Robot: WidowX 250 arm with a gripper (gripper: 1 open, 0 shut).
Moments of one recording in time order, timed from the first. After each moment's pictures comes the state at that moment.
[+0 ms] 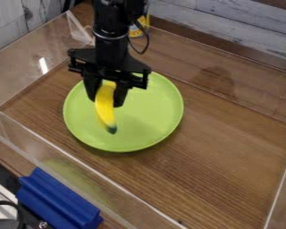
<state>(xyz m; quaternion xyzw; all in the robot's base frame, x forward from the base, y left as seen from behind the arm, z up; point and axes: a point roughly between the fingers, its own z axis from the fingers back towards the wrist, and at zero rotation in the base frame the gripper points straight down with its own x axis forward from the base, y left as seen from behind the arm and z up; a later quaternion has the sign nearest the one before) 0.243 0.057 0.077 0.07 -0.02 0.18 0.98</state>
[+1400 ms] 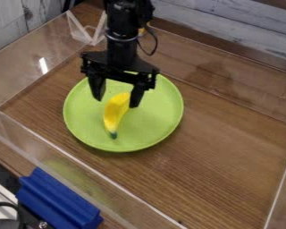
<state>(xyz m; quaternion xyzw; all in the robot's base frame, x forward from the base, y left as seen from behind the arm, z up) 0.260 0.055 0.065 0.05 0.00 0.19 0.98</state>
